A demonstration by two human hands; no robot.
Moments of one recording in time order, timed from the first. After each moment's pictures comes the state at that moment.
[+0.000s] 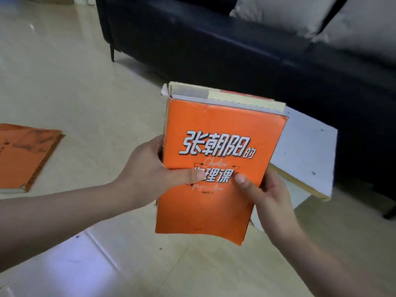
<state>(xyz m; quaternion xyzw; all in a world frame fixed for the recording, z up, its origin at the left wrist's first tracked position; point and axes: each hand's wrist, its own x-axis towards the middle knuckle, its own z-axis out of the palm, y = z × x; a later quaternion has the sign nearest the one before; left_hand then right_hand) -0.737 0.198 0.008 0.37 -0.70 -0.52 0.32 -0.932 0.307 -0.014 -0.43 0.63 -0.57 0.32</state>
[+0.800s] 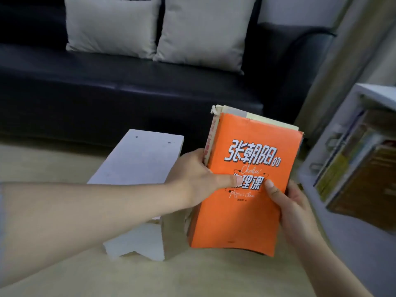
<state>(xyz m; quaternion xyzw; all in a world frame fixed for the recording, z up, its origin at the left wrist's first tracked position) -1.083 0.314 0.070 0.18 -0.82 -0.53 0.14 -1.178 0.495 0.025 -0.18 0.65 -0.72 0.14</state>
